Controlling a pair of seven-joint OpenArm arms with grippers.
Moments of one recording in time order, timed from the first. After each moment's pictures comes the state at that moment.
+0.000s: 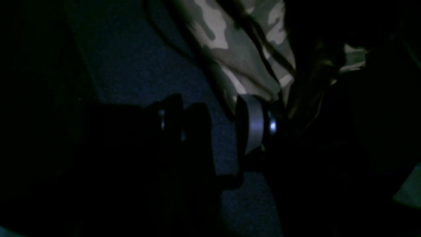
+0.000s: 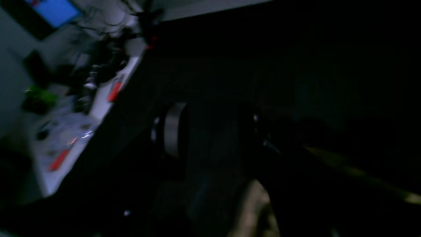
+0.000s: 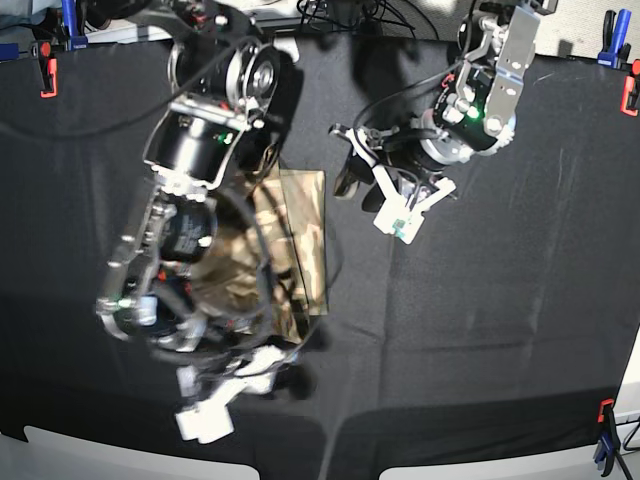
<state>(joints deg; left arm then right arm) 8.7 -6.4 18.5 101.0 -19.7 -12.4 38.7 27.0 -9.0 22.5 88.1 27.0 38.1 -67.0</state>
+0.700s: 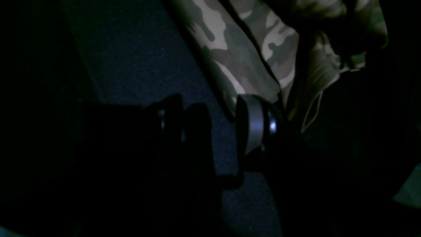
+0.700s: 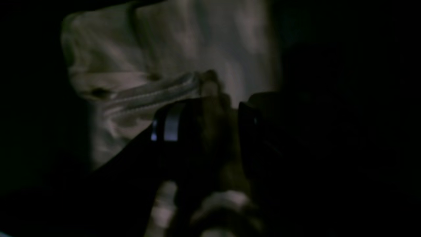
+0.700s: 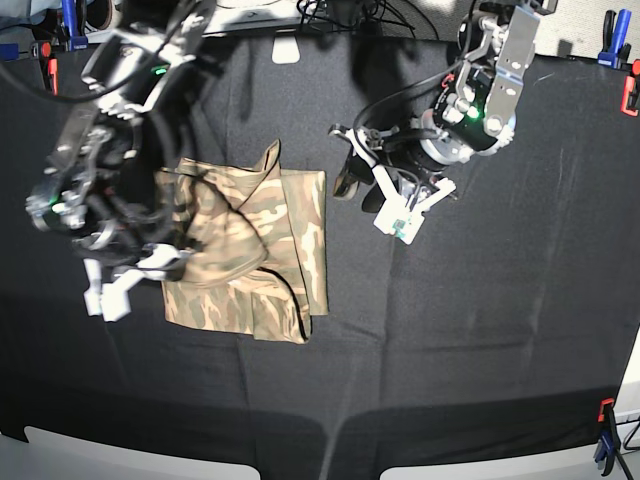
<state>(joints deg) 8.7 -6.4 18.5 101.0 -19.7 -12.4 38.4 11.7 1.1 30.8 89.6 26.3 33.7 -68.8</state>
